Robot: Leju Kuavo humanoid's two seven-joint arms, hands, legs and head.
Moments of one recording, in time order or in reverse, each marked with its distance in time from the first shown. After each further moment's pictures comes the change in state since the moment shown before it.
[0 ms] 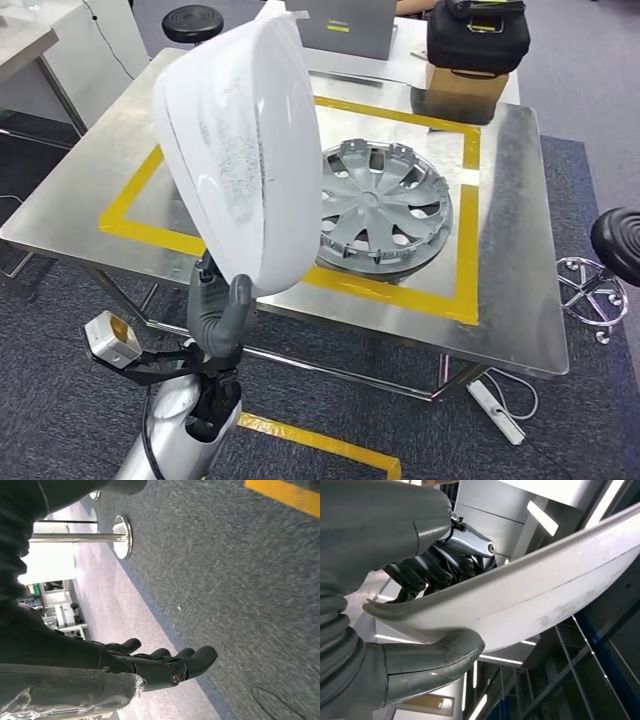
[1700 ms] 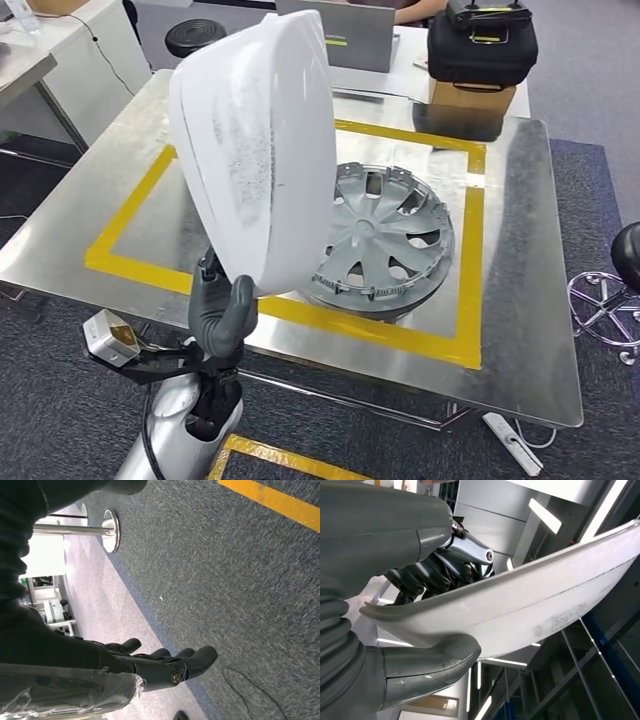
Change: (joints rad) left arm -0.001 0.002 0.000 -0.007 0.038 -0.011 0.000; right arm -0.002 0.000 0.000 0.000 0.001 0.002 -0.010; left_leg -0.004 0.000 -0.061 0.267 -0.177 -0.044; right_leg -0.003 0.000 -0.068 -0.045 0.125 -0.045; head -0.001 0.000
